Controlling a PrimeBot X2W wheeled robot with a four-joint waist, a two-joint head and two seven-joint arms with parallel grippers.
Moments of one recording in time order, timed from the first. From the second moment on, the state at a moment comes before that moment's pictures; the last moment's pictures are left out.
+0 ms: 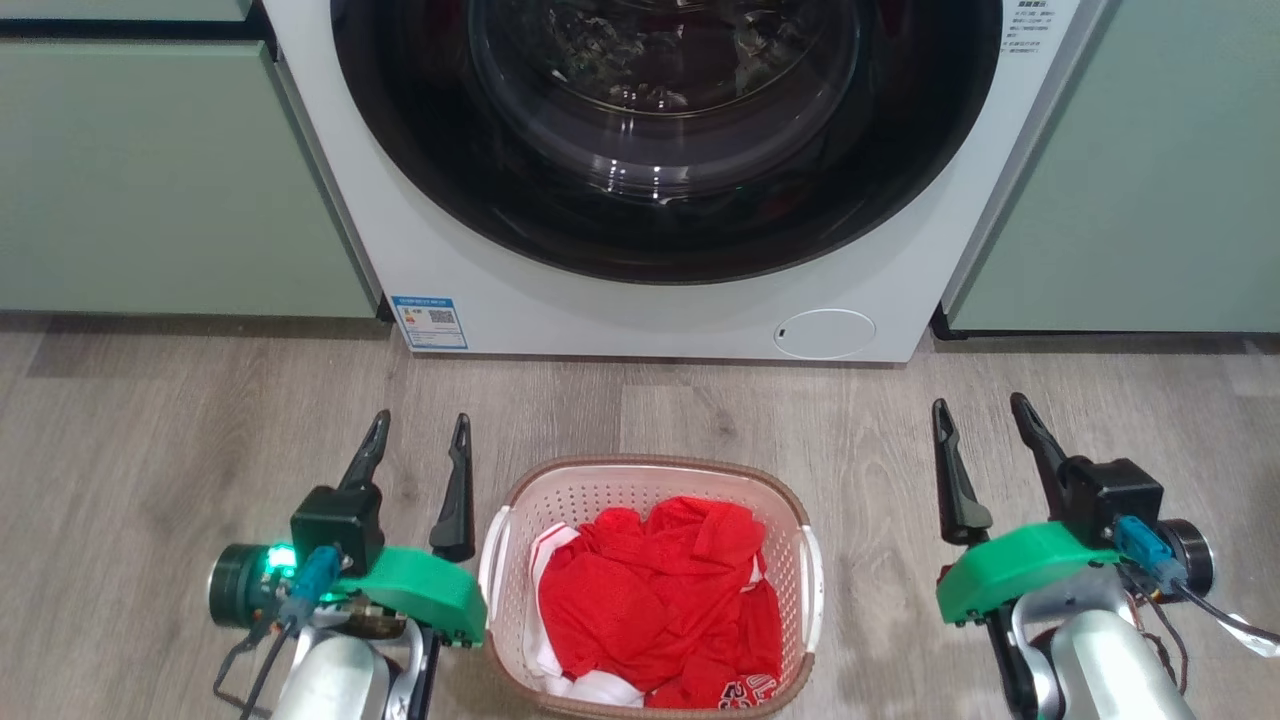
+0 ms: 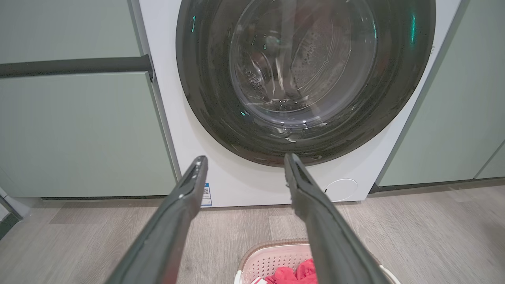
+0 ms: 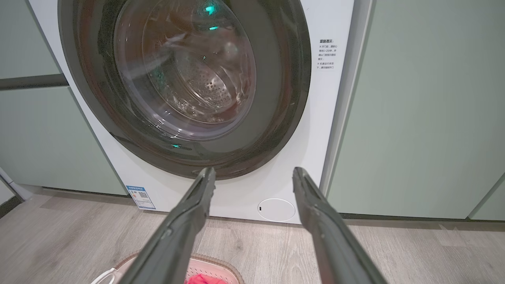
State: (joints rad) left arm -0.09 0.06 -0.26 0.26 -0.16 0.03 -0.26; right arm -0.10 -0.04 0.07 0.26 0.16 0.12 -0.25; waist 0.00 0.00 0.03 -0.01
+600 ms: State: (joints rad) left arm -0.09 0.05 -0.25 0.28 -0.16 0.02 -0.26; right arm -0.11 -0.04 0.07 0.27 0.15 0.12 -0.25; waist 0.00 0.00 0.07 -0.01
